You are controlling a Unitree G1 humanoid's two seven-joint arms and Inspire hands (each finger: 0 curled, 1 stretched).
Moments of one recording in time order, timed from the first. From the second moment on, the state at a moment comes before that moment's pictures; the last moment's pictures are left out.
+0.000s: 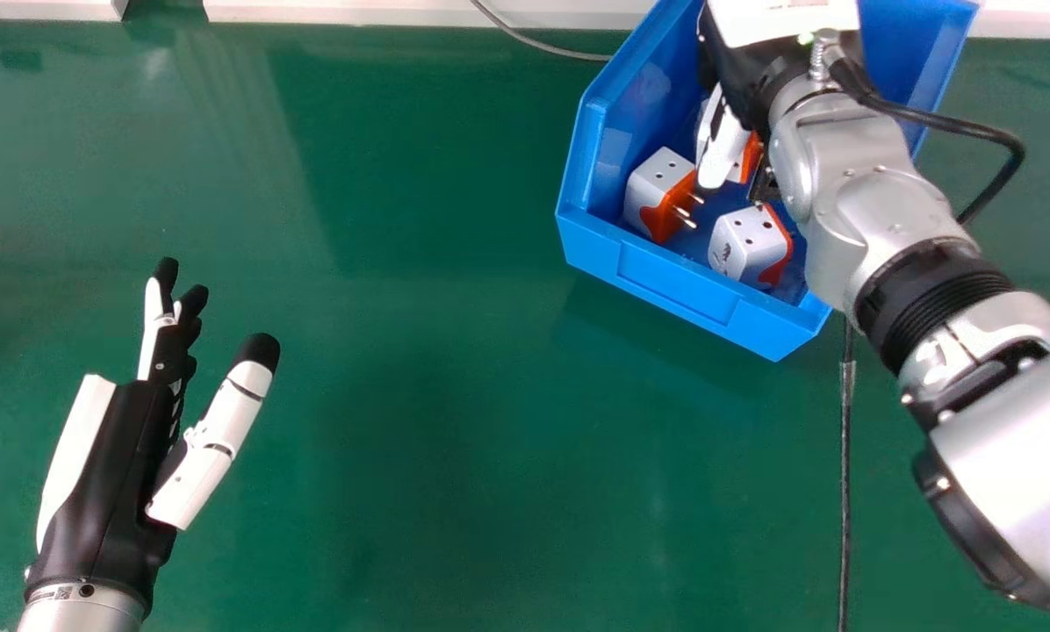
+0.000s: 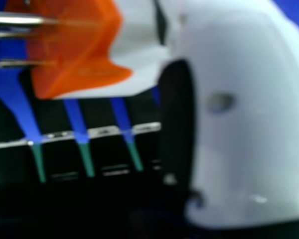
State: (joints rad) left arm 0.42 0.24 0.21 -0.33 0.08 -0.06 -0.15; right arm -1.17 -0.21 0.56 1.19 -0.94 0.21 -0.06
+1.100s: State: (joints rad) left arm 0.39 0.24 0.21 -0.33 0.07 -0.03 -0.15; right arm -1.17 -0.20 0.58 1.14 -0.83 0.31 -0.06
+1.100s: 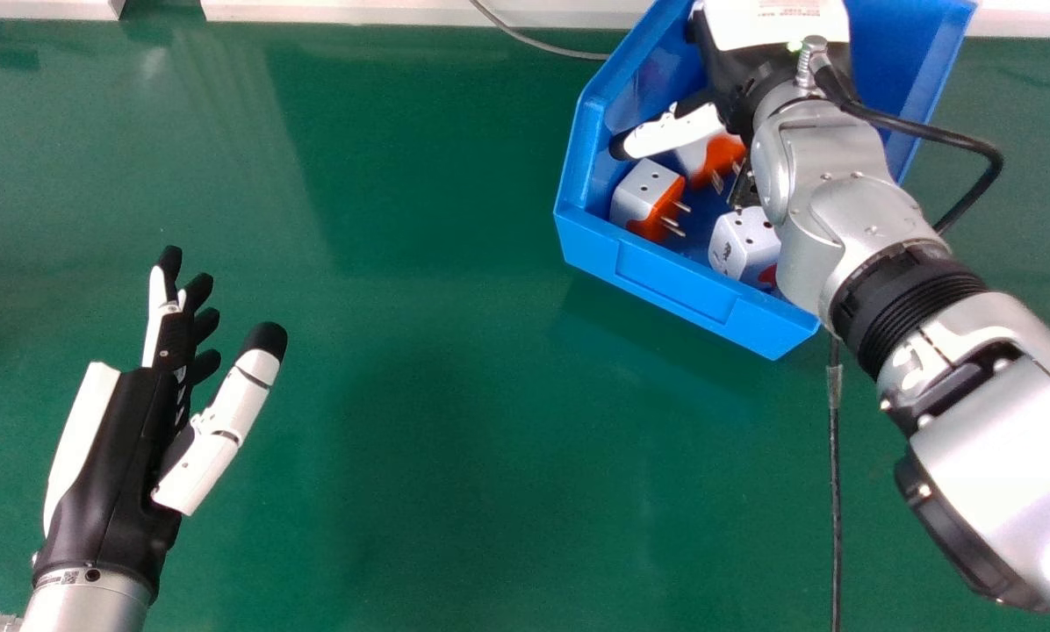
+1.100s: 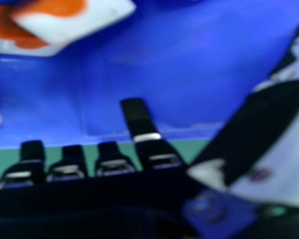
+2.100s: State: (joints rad) left arm 0.37 0.26 0.24 -0.22 0.07 -0.08 -0.15; right arm 0.09 -0.29 0.31 -0.43 -0.57 0.14 -0.06
